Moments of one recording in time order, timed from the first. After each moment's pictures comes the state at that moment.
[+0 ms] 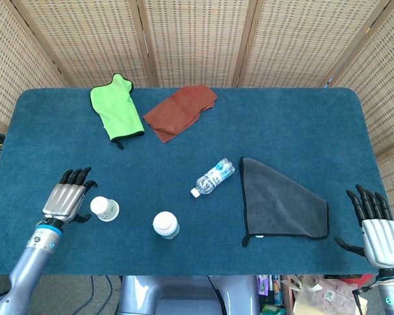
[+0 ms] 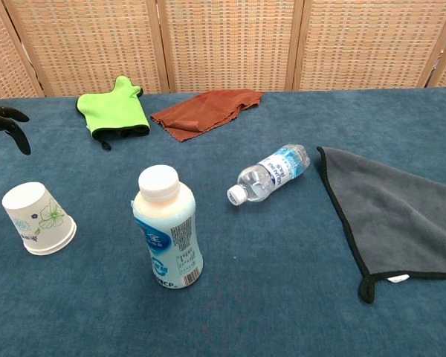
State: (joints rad) left arm -0.53 -1.14 -0.13 -2.02 0.81 1.13 0.74; right arm 0.06 -1.12 0.06 -1.62 -1.53 1.51 -0.06
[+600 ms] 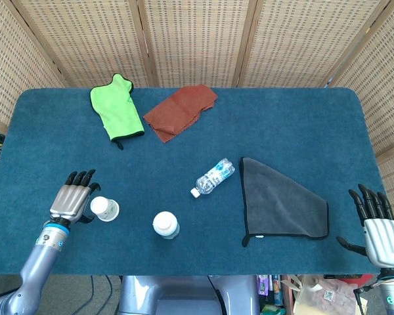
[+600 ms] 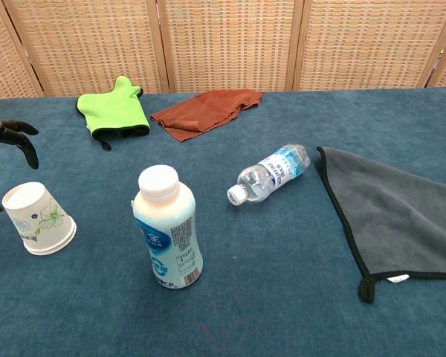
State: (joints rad) left arm -0.60 -1.20 -0.08 -1.99 0.73 1.17 0.77; right arm 0.06 -1.12 0.06 -1.62 -1.52 1.51 -0.05
